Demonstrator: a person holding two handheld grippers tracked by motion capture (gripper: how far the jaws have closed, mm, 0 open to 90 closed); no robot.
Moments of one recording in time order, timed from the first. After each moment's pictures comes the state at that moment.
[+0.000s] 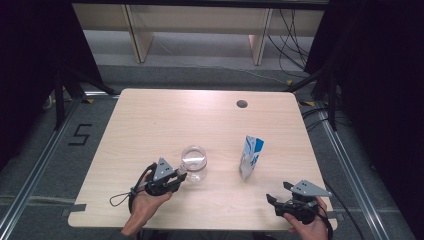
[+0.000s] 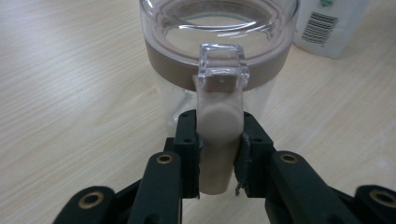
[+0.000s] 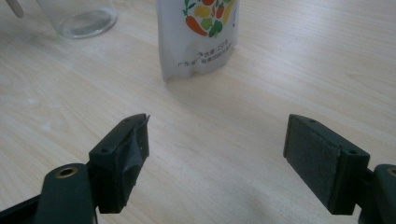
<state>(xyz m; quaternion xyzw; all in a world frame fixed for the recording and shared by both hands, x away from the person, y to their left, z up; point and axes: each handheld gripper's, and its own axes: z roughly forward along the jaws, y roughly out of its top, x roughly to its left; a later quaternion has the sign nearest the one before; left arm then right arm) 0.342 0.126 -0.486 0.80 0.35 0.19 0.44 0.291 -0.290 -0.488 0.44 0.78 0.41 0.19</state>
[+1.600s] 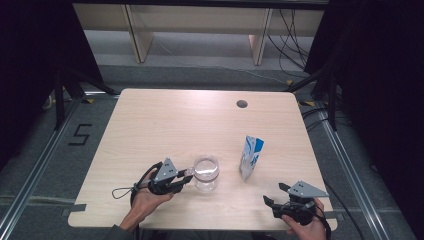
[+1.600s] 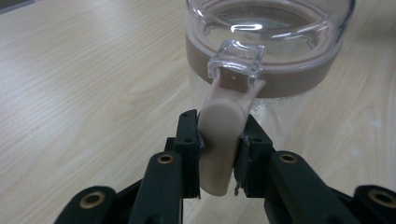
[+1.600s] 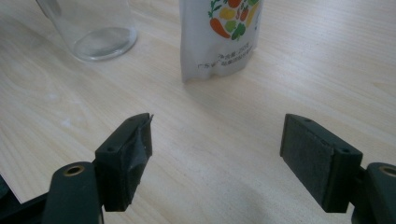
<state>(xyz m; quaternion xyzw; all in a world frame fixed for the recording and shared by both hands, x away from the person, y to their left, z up) 0.352 0.123 -0.491 0.83 0.27 0.16 0.47 0.291 -0.286 -0.489 0.41 0.79 0.42 0.18</state>
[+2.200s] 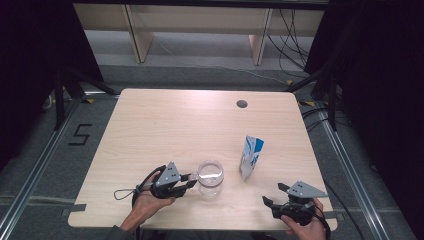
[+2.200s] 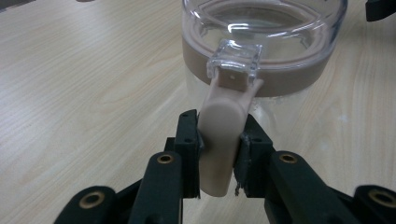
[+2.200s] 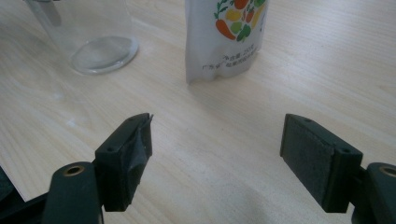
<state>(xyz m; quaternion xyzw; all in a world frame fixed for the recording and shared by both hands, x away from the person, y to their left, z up) 0.346 0.117 -0.493 0.83 0.24 0.14 0.48 0.291 -0.283 -0.489 0.40 0.79 0.42 0.18</state>
